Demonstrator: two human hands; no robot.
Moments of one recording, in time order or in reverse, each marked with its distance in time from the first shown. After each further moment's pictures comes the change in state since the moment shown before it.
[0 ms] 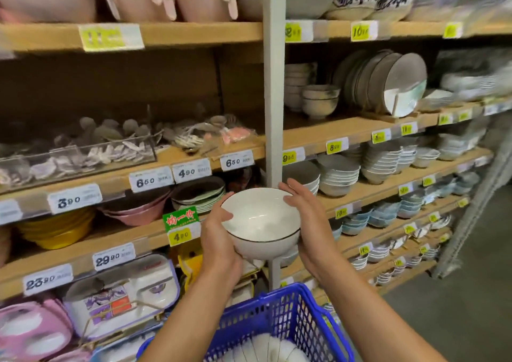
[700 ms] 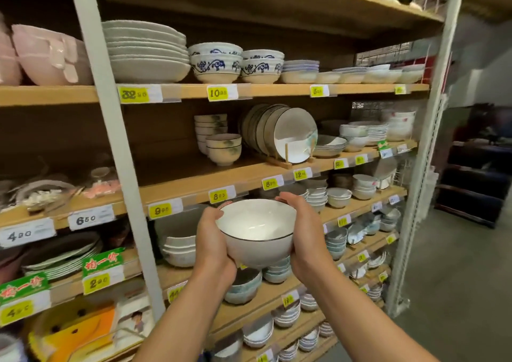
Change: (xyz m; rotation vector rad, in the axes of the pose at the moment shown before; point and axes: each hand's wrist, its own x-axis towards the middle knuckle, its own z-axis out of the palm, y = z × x) left_hand -0.047 -0.133 0.257 0.074 -0.115 -0.054; right_hand 0.060 -0.127 -0.250 0.026 0.211 -0.042
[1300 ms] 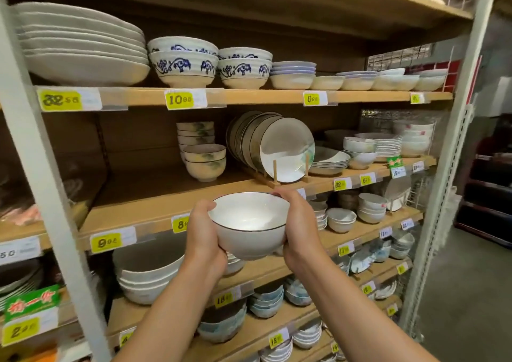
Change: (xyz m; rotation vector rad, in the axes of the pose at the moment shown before) left_hand 0.102 -0.017 0.098 0.009 0.050 0.023; right_hand 0.146 -0.026 -0.024 0.003 -0.062 0.068
